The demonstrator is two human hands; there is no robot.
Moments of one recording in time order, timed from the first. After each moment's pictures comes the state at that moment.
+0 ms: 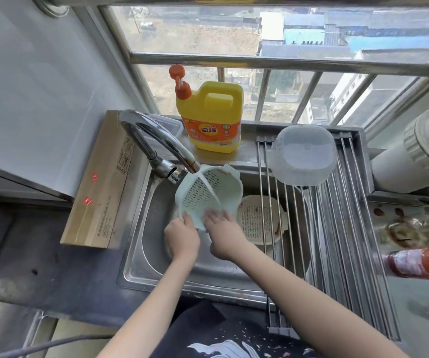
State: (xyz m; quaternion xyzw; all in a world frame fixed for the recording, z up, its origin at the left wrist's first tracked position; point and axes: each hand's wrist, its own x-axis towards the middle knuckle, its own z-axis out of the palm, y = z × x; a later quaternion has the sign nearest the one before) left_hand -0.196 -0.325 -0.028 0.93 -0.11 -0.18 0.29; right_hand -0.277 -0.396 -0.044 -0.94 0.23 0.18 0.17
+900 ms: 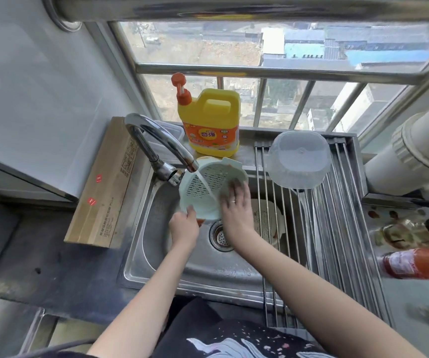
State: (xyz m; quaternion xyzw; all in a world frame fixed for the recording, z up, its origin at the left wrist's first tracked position) left_hand -0.195 -0.339 -0.015 0.90 -0.10 -0.24 0.35; right_hand -0.276 -0.421 -0.026 -0.93 0.32 0.18 -0.04
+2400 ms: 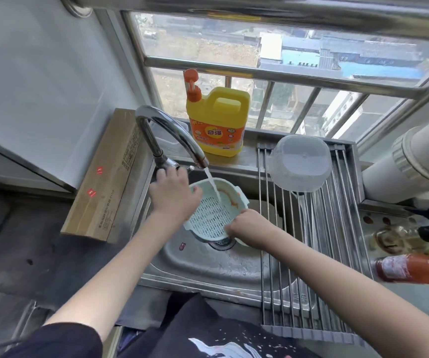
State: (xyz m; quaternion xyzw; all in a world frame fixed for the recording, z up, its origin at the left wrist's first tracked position) left_hand -0.151 -0.346 0.053 0.91 -0.41 -0.07 -0.05; right_hand -0.311 -0.440 -0.002 -0.98 0.04 0.20 0.06
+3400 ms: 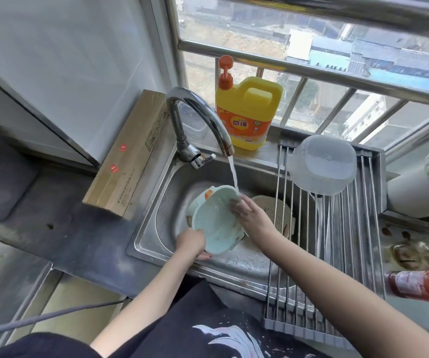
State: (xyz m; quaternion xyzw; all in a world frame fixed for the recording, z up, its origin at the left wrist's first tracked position) left_hand -0.212 -0.283 -0.014 0.79 0.13 -0.49 0.36; right_hand -0.301 -0.424 -0.048 -0.89 -0.02 0.34 -0.30
